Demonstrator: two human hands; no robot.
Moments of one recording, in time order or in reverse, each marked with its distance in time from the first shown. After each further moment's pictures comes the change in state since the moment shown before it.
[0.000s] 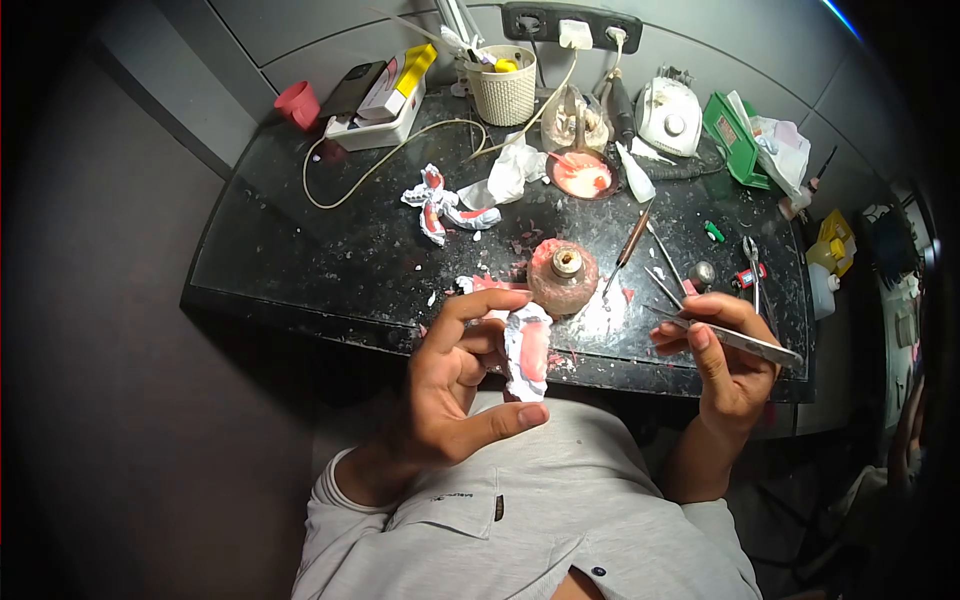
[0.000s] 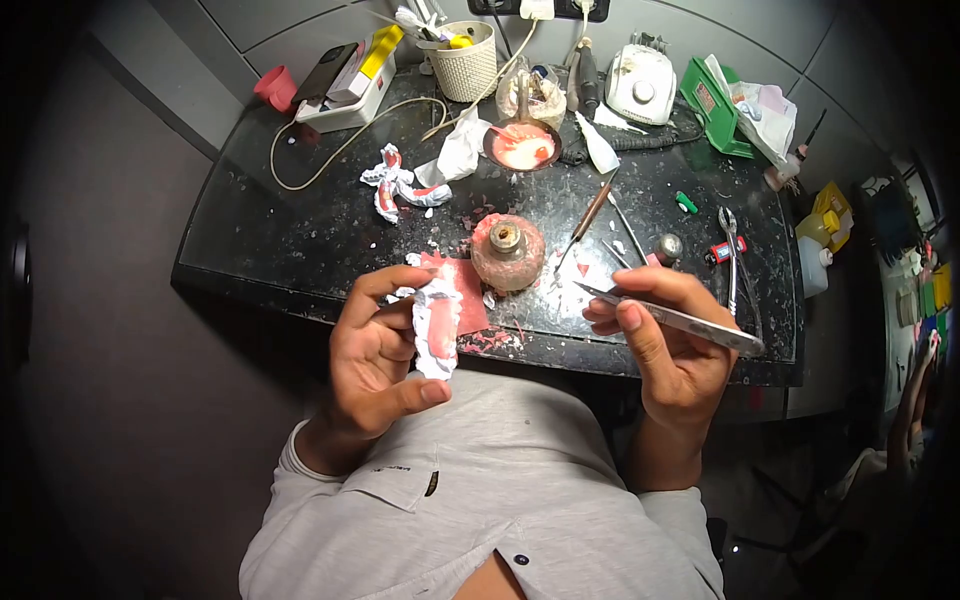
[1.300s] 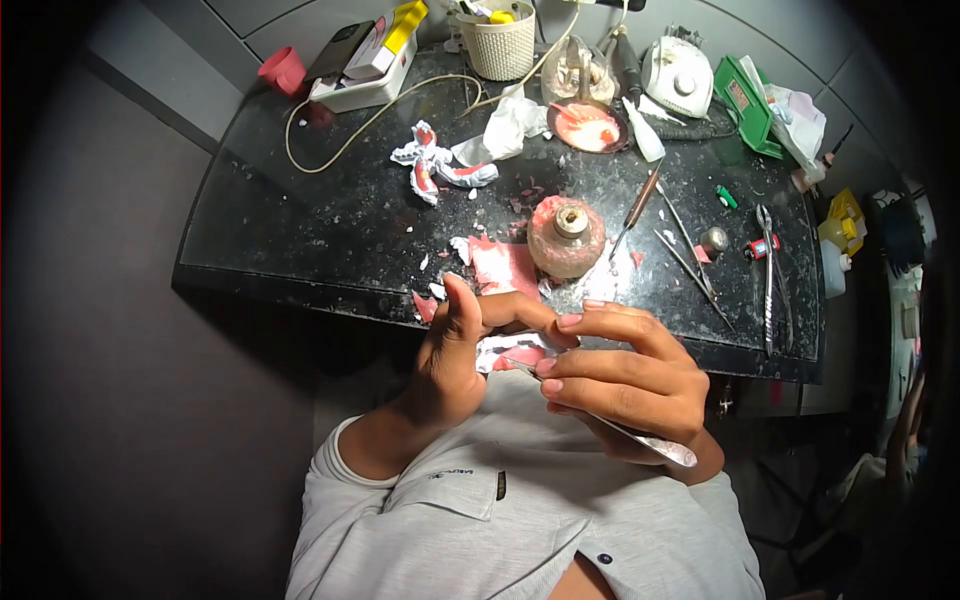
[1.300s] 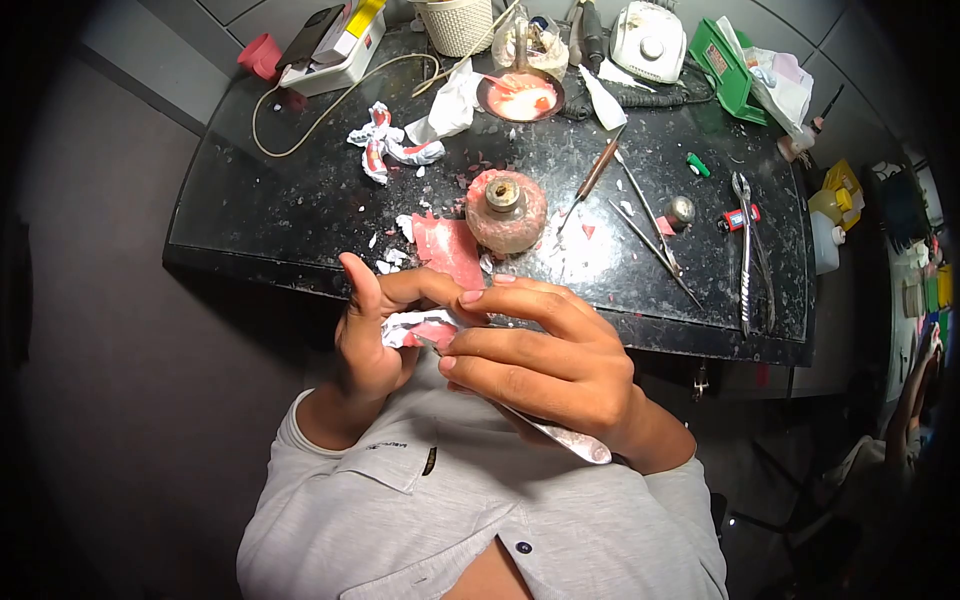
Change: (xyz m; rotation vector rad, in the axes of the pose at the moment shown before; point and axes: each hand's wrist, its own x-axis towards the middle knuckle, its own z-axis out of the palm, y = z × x) left_hand 0.006 -0.023 0.005 0.063 0.058 -0.260; right_hand -0.010 0.003 0.051 -0.430 -0.476 -0.476
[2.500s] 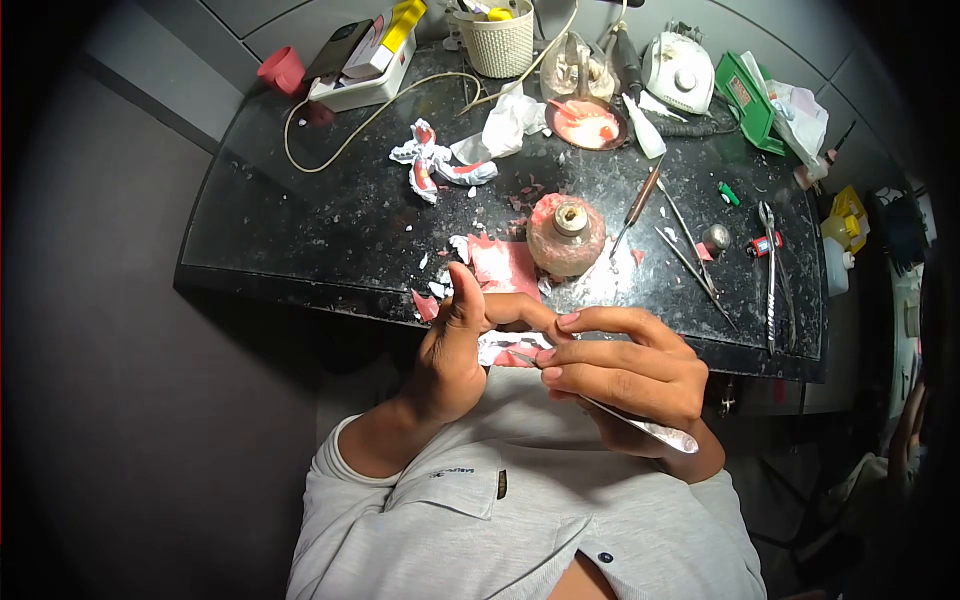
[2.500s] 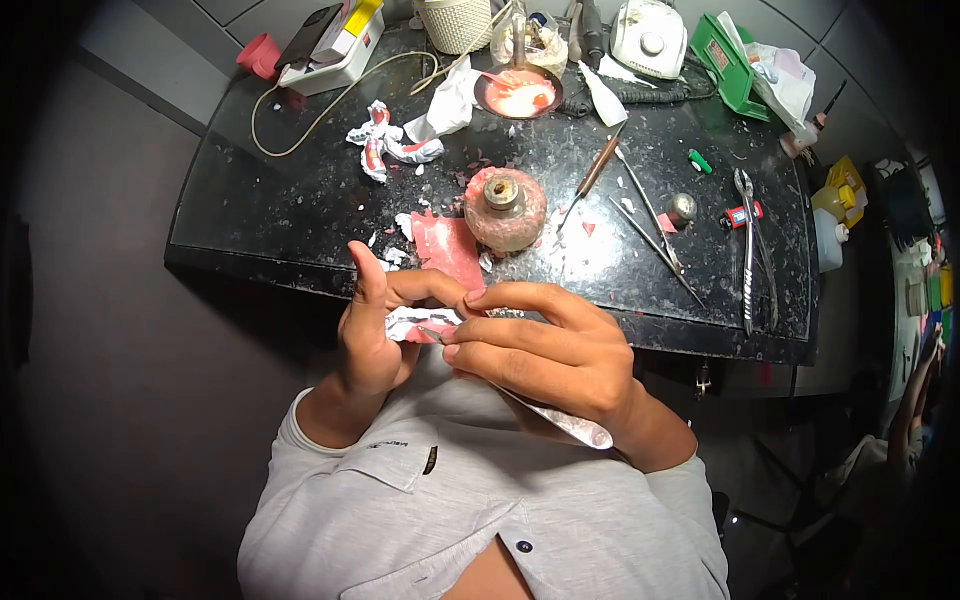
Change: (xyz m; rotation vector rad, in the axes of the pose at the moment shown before) left_hand 0.003 -0.013 -0.006 0.060 0.009 0.011; right_hand -0.001 0.008 0.004 0.019 0.038 -0.005
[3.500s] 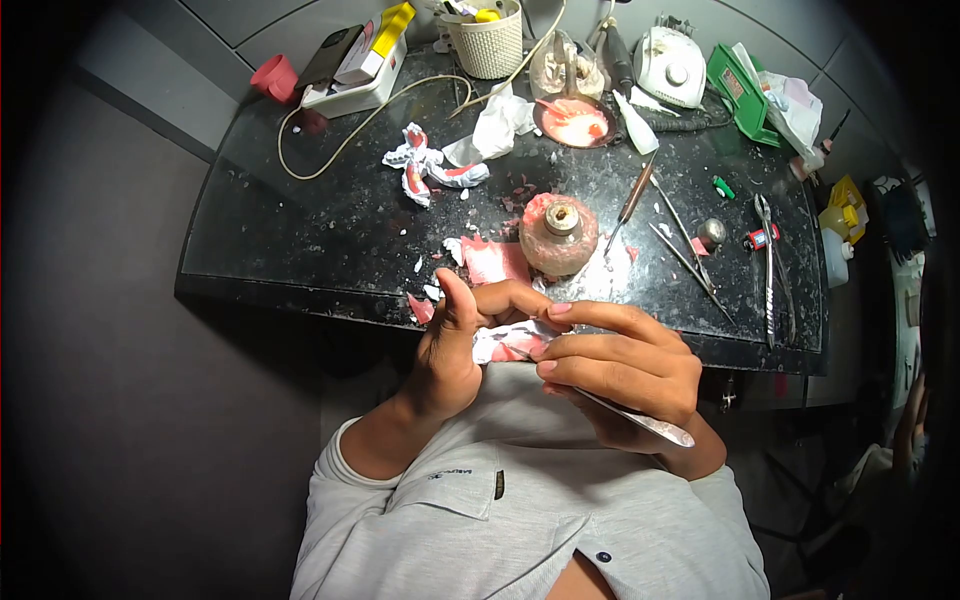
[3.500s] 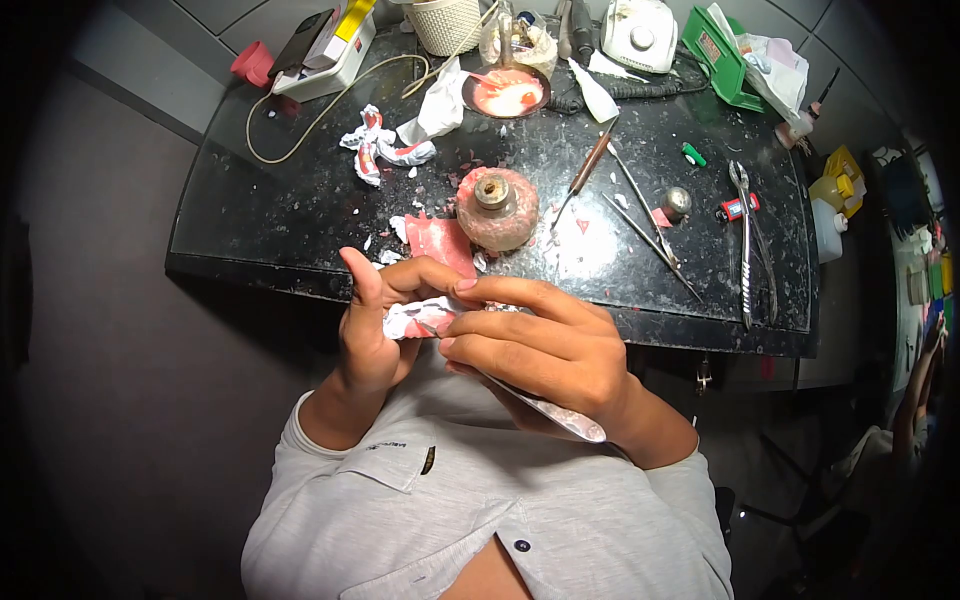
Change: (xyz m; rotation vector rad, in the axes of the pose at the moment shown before) left_hand 0.006 0.005 0.003 -0.105 -0.046 -0.026; right_hand -0.003 0.003 0.001 0.010 0.017 0.006
